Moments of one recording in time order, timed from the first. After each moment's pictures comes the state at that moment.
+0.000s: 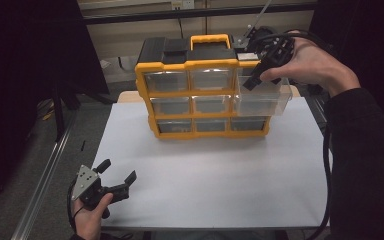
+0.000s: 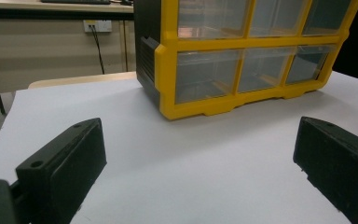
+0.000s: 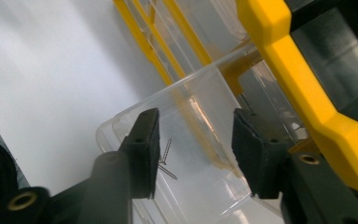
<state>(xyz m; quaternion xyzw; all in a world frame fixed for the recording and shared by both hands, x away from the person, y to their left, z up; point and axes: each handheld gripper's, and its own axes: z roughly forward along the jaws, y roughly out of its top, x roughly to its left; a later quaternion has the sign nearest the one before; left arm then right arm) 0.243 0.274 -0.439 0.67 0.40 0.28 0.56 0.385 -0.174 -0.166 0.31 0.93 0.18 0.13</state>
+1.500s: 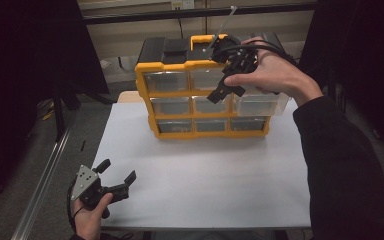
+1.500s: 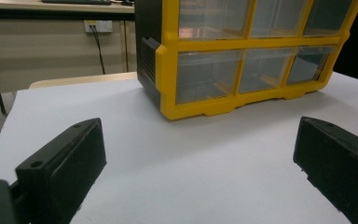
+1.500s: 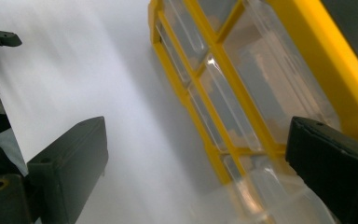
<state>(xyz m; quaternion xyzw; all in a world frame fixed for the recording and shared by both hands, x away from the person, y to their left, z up) 0.243 0.275 -0.439 0.67 0.40 0.28 0.56 0.381 -0.107 -0.179 0.26 0.93 0.22 0.12</state>
